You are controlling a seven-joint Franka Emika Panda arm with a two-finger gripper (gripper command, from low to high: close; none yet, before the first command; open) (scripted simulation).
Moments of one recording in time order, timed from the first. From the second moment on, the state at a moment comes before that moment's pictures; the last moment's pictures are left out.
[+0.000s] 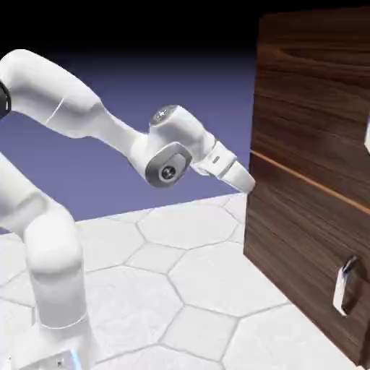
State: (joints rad) arm 0.04 -0.58 -0.03 -2.79 -0.05 3.04 0.78
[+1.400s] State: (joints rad) arm 0.88 -0.84 -1.05 -2.07 -1.88 3.21 1.96
